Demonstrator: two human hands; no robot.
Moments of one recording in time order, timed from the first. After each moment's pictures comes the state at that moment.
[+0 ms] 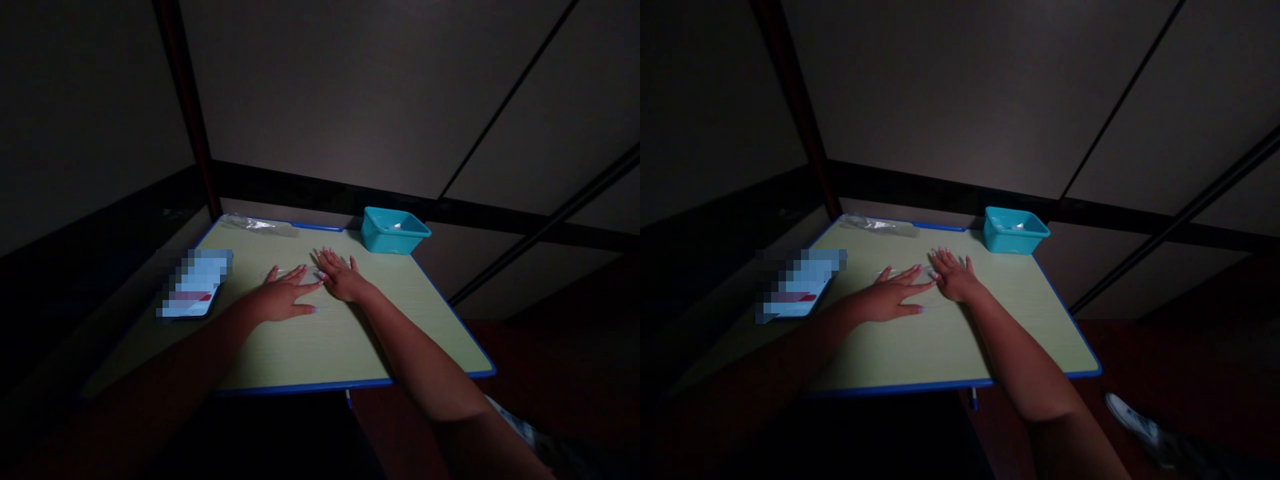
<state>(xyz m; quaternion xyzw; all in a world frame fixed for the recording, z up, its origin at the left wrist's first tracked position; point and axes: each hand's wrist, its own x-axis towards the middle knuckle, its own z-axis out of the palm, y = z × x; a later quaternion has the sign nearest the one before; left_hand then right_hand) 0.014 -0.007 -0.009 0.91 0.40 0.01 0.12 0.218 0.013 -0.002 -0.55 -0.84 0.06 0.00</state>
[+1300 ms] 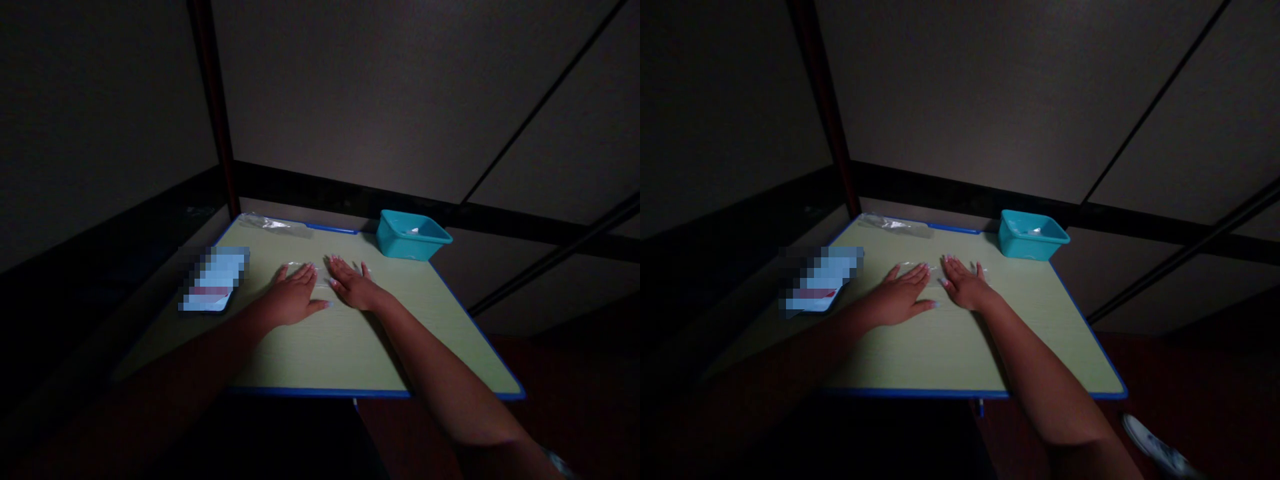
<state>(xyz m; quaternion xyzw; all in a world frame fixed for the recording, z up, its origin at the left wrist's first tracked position) 0.019 -0.021 -0.007 0.88 0.47 0.02 0.04 0.215 0.007 -0.002 -0.52 -0.85 0.08 -0.01</state>
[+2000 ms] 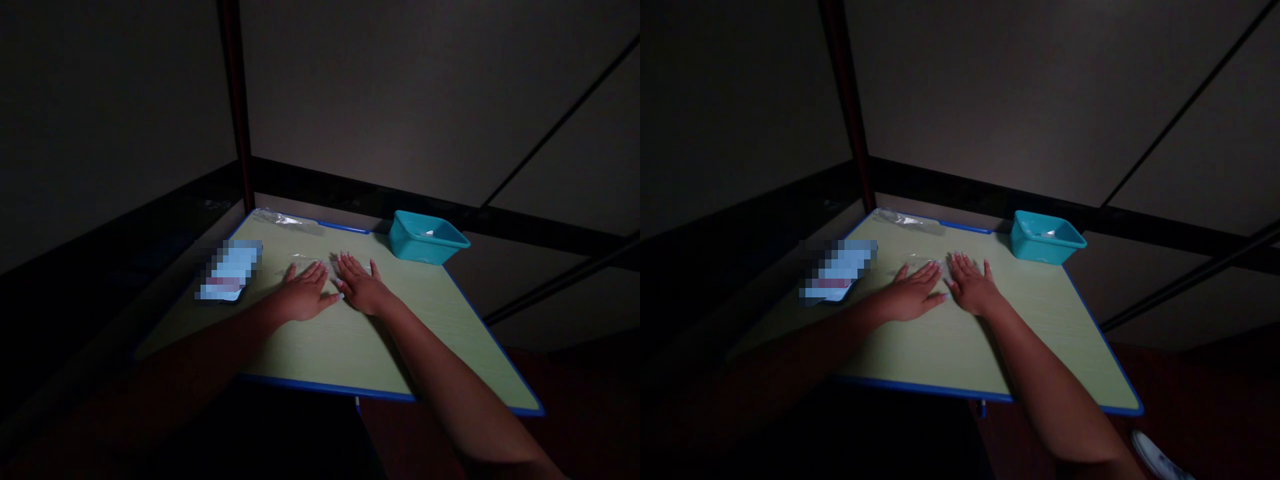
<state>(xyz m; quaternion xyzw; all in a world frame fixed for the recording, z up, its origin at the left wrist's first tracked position) 0.023 -0.021 -0.009 0.86 0.50 0.04 0.10 0.204 -0.005 0.003 -0.51 -0.86 0.02 -0.02</state>
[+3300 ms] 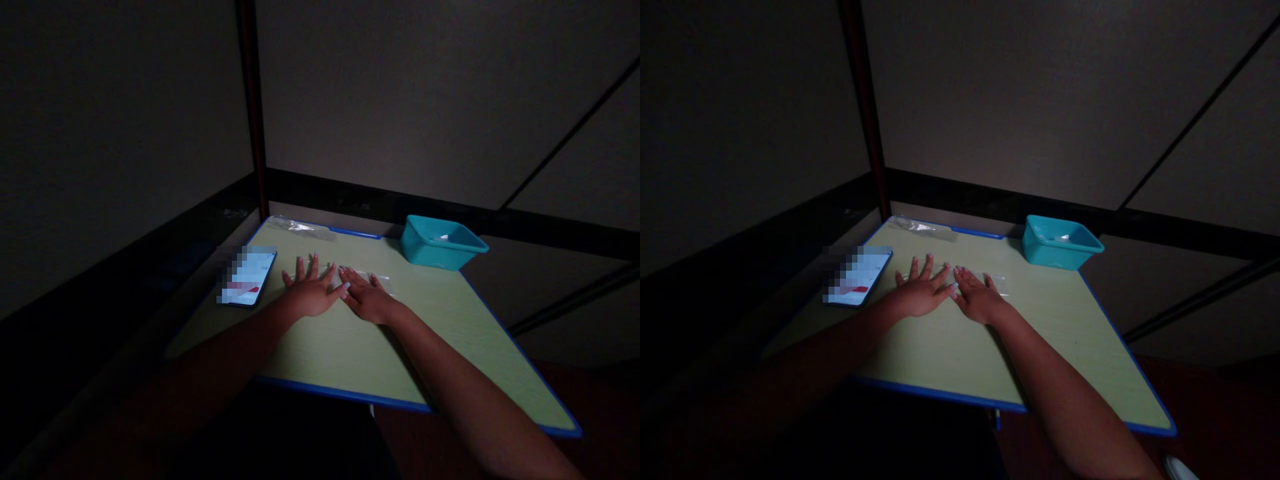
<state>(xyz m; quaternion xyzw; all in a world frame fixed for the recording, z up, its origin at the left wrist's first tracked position) 0.016 -0.012 -0.007 0.77 0.62 0.07 0.15 0.195 -0.004 -0.006 -0.48 -0.87 0.09 -0.02</state>
